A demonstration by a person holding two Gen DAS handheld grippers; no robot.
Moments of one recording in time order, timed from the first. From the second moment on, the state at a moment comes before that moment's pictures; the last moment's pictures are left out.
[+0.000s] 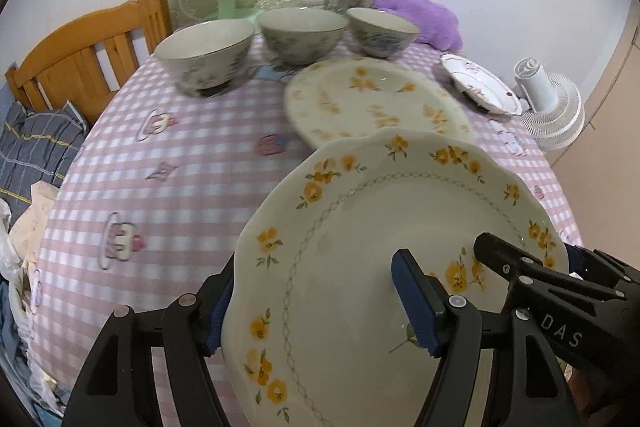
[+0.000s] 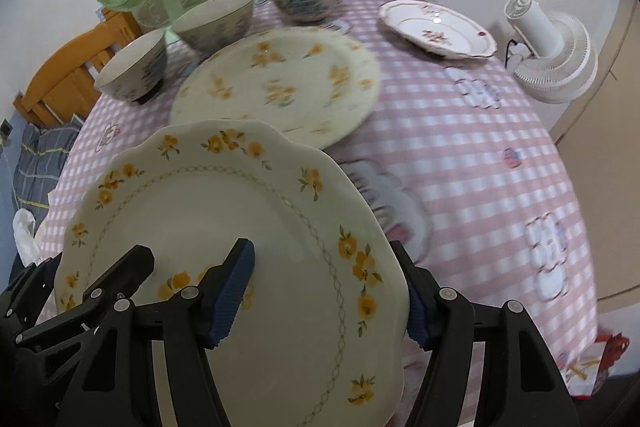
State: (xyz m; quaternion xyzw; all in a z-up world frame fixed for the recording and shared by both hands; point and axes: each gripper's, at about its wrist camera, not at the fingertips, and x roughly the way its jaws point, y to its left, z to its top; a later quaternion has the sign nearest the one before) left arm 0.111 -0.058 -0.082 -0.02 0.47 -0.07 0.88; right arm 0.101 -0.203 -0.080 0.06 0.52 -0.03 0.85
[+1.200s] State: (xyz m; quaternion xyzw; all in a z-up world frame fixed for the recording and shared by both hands) left arm 0.141 -0.202 -0.125 -0.01 0.50 -0.09 0.86; right arm 0.117 -0.366 -0.117 0.06 0.53 -0.05 0.85
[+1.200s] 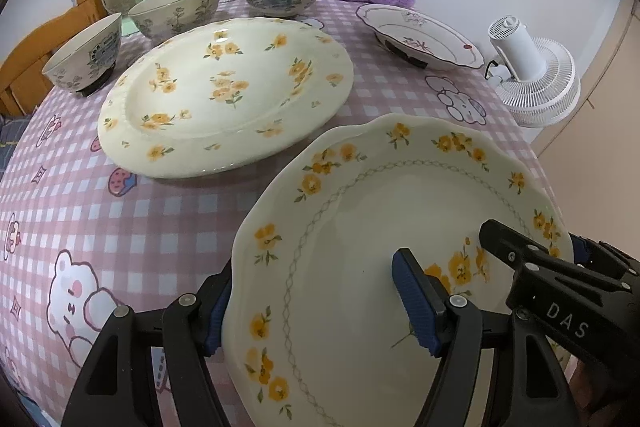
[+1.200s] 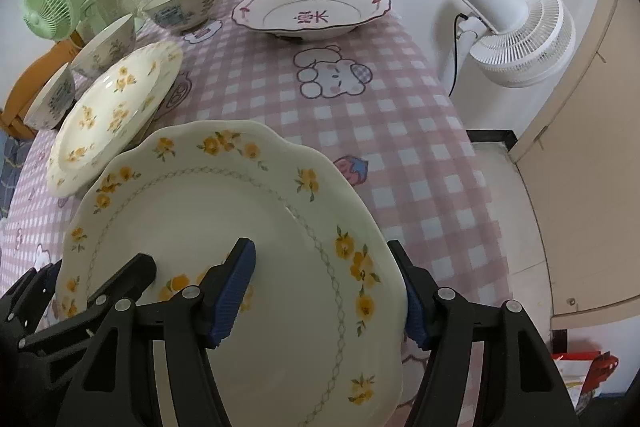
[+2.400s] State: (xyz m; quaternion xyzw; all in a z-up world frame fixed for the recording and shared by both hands) left arm 0.155 -0.082 -0.043 0.03 0.47 -0.17 0.86; right arm 0.091 -0.253 -0.019 0.11 0.46 -0.14 0.87
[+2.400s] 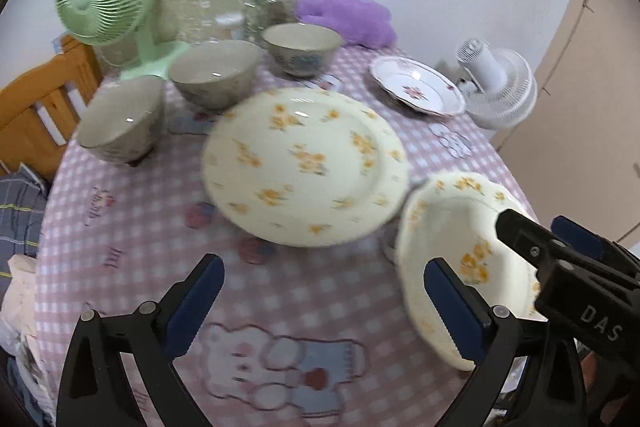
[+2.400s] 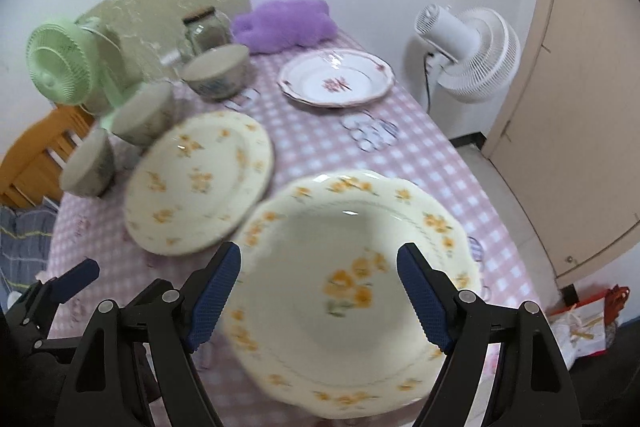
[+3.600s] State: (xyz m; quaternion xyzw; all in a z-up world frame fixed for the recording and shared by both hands) left arm 0.306 -0.089 -0.117 0.01 0.51 -0.02 0.86; right arm 0.297 -0.242 -0.111 0.09 0.52 -0.03 0.85
